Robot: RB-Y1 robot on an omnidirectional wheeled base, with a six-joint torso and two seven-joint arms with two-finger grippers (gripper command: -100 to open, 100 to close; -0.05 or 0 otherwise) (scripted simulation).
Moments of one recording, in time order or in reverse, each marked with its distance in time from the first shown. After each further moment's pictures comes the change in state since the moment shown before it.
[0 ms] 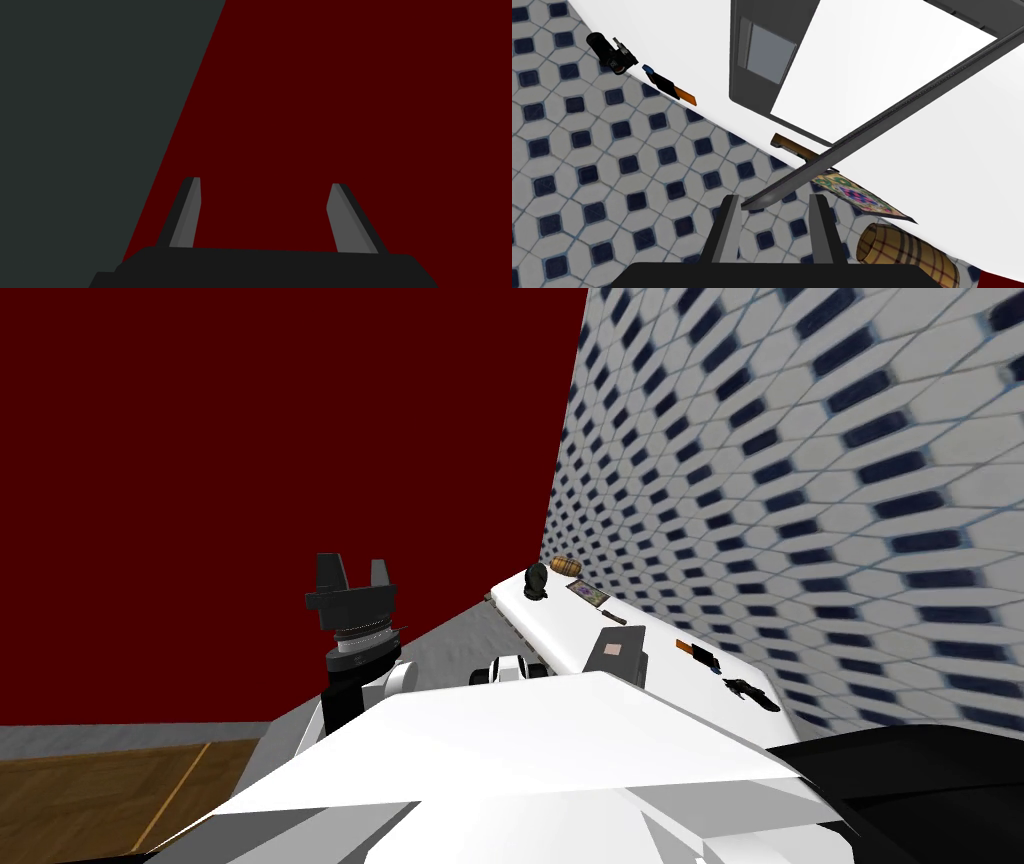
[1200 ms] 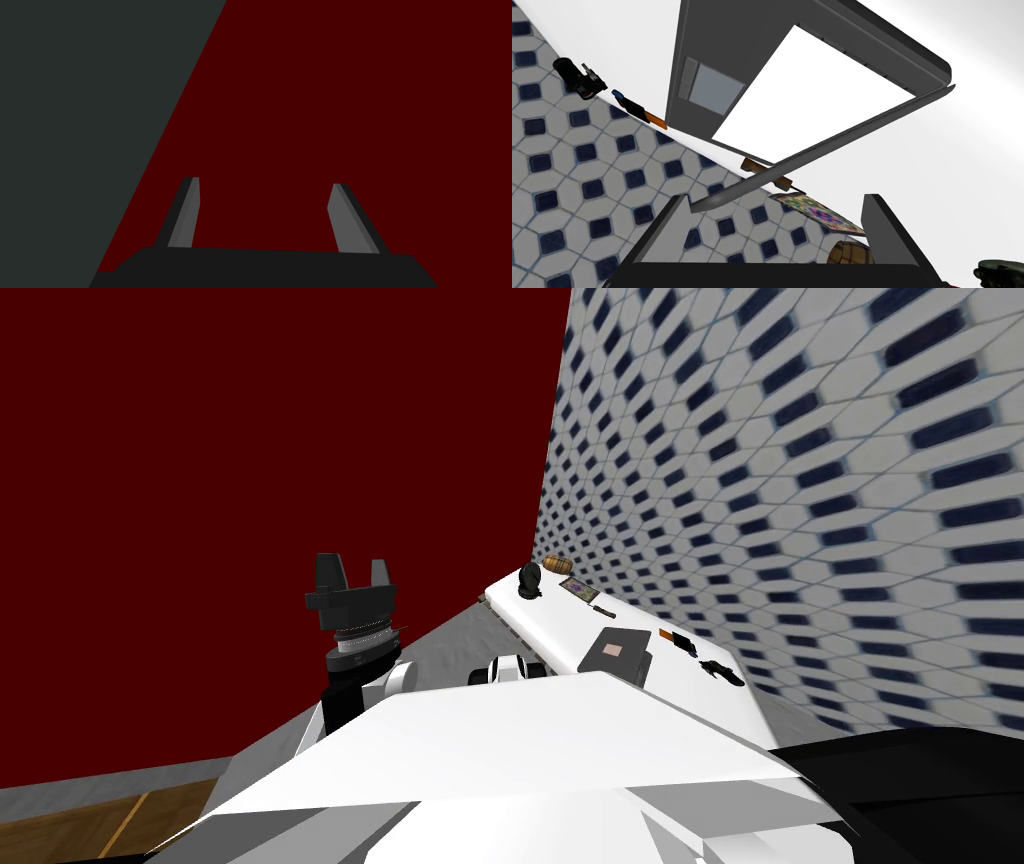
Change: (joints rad) left arm 0.000 0.000 0.000 0.000 0.000 0.000 0.000; right arm -0.038 0.023 -0.046 0.099 -0.030 -0.169 0.143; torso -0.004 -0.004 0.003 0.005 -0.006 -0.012
